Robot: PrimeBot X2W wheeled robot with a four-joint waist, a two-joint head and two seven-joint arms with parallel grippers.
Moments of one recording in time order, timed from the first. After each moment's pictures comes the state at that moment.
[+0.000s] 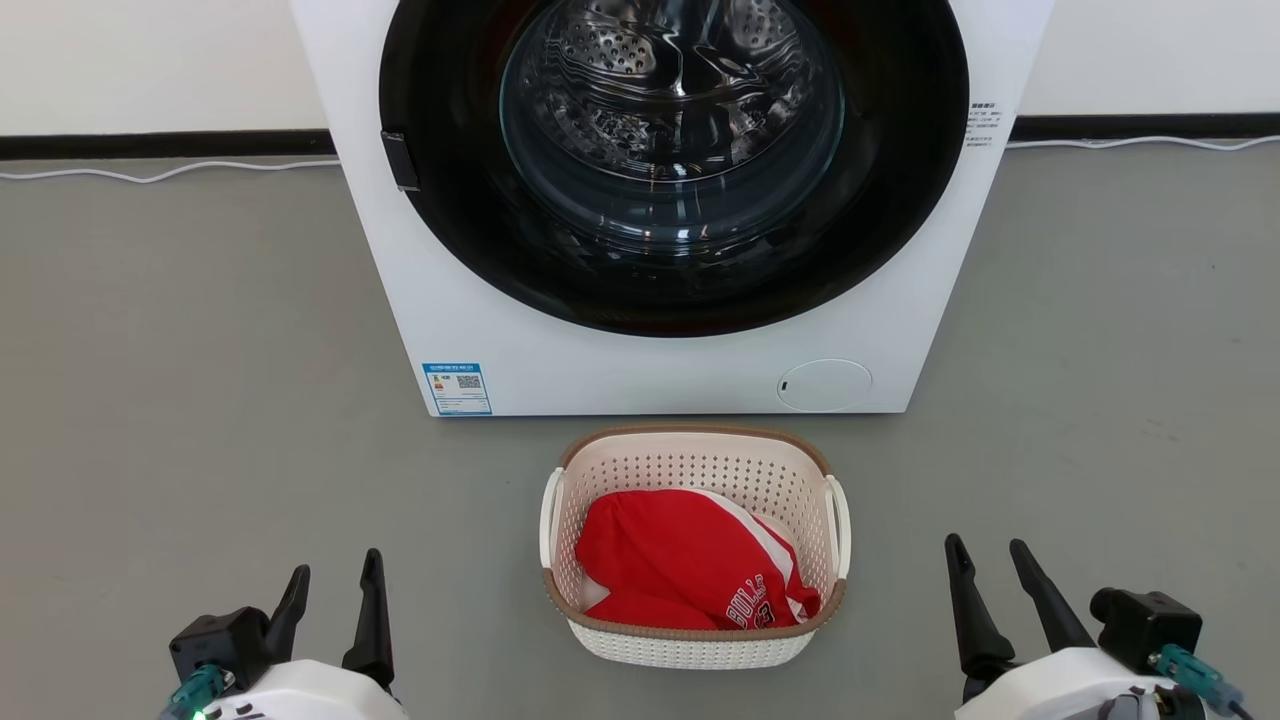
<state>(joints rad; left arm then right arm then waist) 0.00 0.13 -0.08 0.27 -0.42 0.06 -0.16 -0.03 -0.06 0.00 0.35 0.34 0.12 -0.15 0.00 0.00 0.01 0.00</state>
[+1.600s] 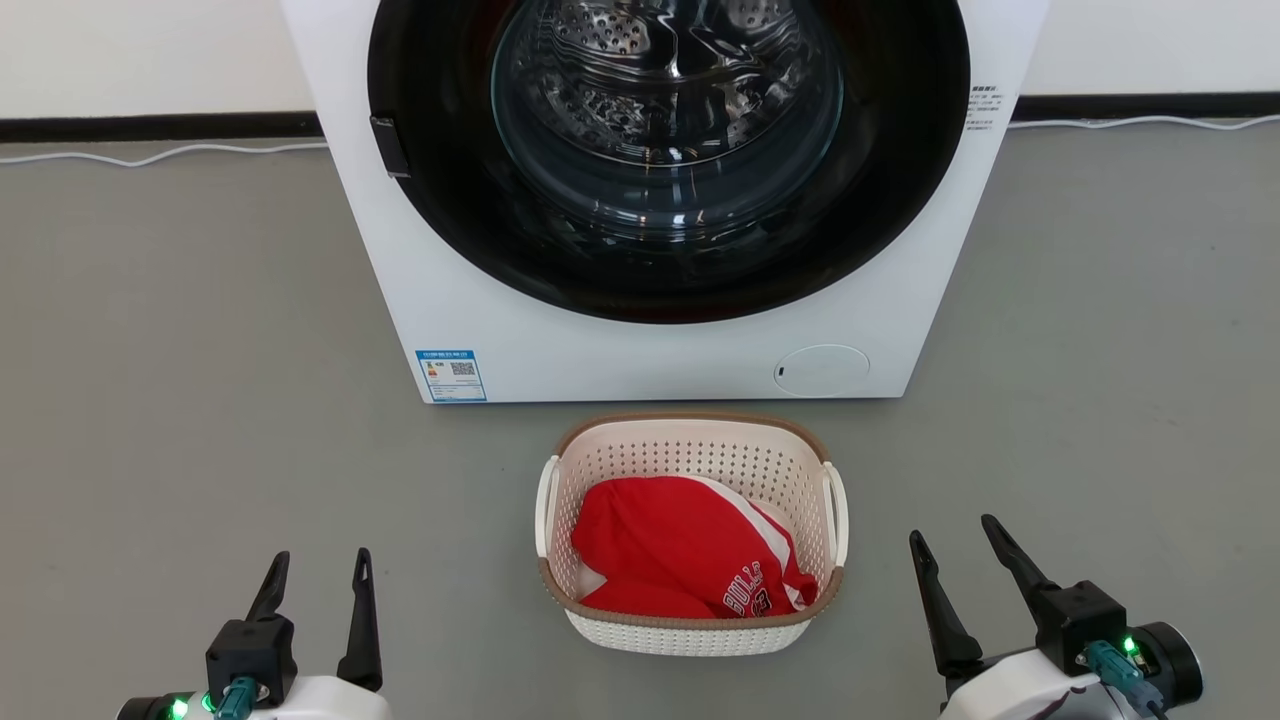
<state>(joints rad) 0.00 0.10 0.01 0.29 -0.04 0.03 -0.25 -0.07 -0.06 0.00 0.40 -0.05 0.12 -0.25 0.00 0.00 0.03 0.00</state>
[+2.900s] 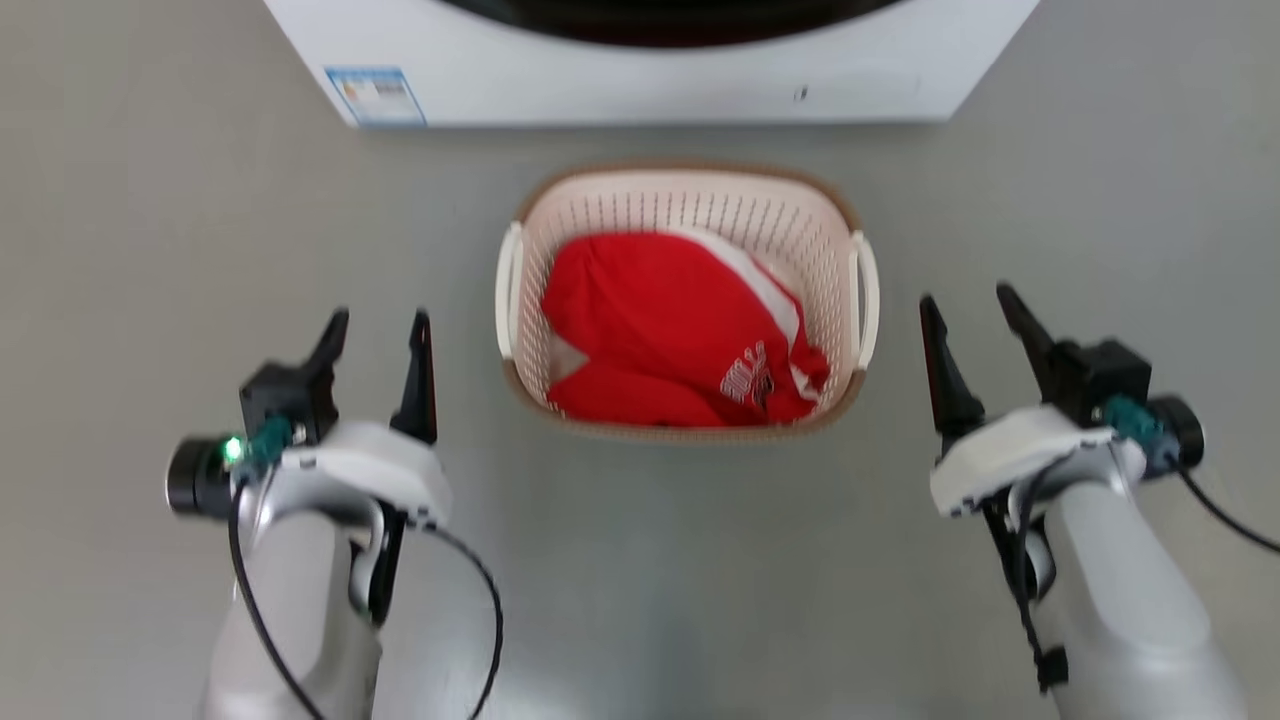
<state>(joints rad) -0.45 0.03 0.01 0.56 -0.06 -0.05 -0.25 -0.50 -0.05 -0.04 0.64 -0.01 0.12 -0.25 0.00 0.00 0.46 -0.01</state>
